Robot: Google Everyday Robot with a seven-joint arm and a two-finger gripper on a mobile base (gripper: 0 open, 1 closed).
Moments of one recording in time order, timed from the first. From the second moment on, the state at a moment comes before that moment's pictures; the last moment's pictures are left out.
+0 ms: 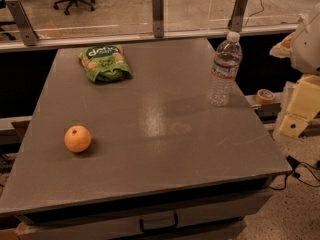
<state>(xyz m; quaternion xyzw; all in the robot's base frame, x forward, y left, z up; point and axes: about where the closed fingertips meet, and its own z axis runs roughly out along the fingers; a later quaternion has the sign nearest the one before) 0.438 -0.216 0.978 -0.60 0.78 -0.04 0.16</state>
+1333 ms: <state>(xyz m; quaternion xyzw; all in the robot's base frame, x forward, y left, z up) 0.528 -0.267 0.932 -0.57 0.77 0.04 0.27</state>
